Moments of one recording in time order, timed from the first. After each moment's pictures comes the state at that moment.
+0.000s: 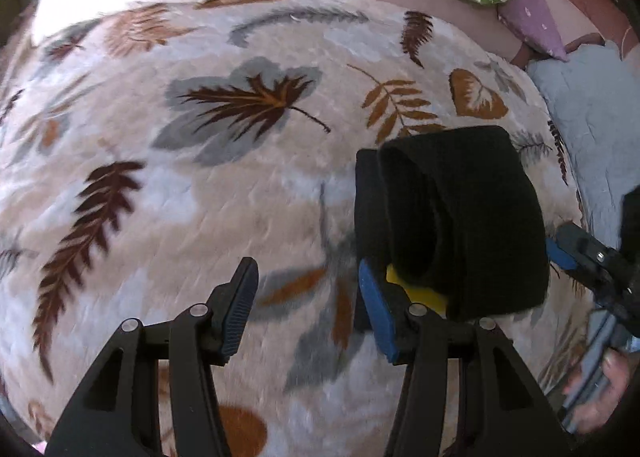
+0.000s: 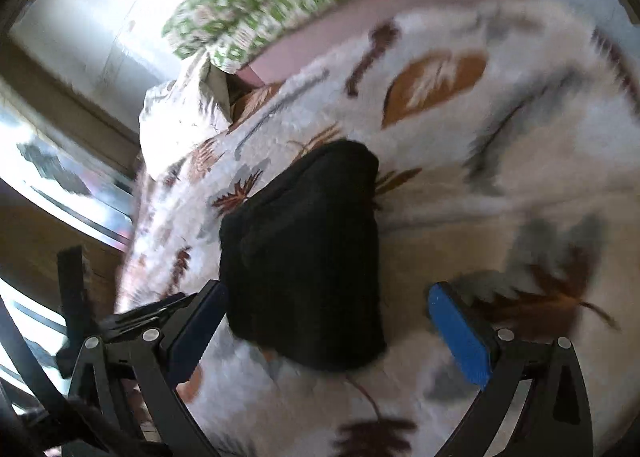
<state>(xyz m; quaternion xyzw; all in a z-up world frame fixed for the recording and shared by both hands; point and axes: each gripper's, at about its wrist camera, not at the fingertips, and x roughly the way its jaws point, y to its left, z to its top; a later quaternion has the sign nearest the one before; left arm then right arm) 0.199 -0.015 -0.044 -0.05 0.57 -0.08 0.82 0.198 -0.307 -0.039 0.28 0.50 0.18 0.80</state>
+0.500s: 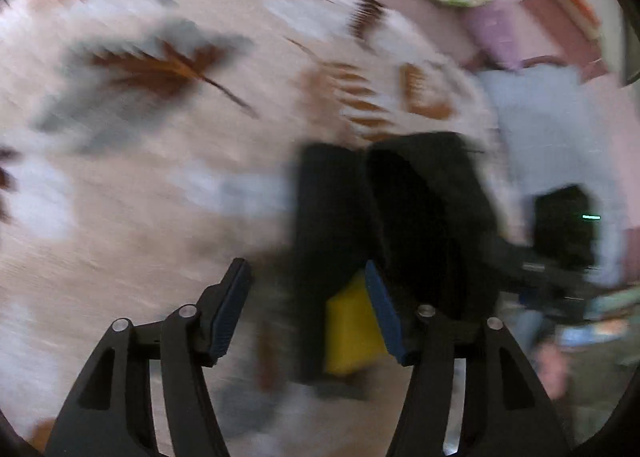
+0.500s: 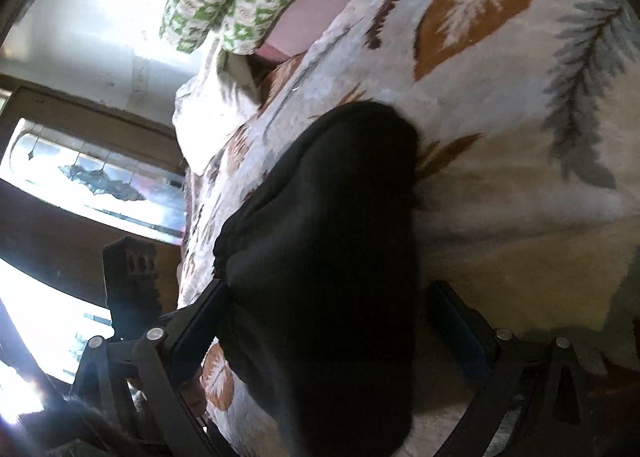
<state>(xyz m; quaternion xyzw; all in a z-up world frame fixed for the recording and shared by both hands) 0.216 -0.028 -0.080 -0.18 0.58 -0.23 0.76 0.233 -0.296 -0.086 0.34 0.51 0.29 0.74</state>
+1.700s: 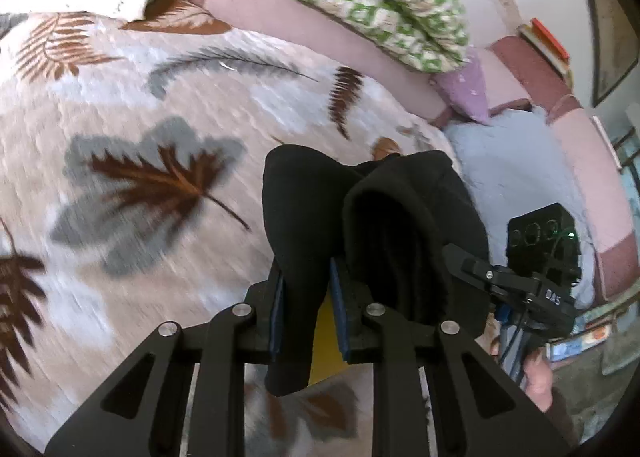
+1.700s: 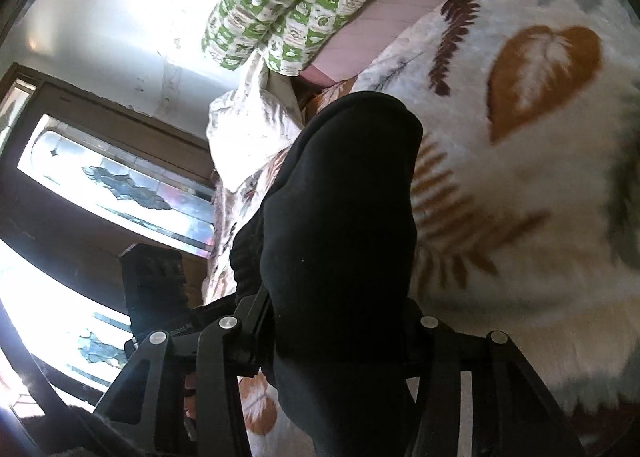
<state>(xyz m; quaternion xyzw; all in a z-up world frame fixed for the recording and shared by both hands) 0.263 0.009 -0.035 -0.19 0.50 -0.22 0.82 0.269 -0.278 -0.043 0.35 0.47 0.30 0.76</state>
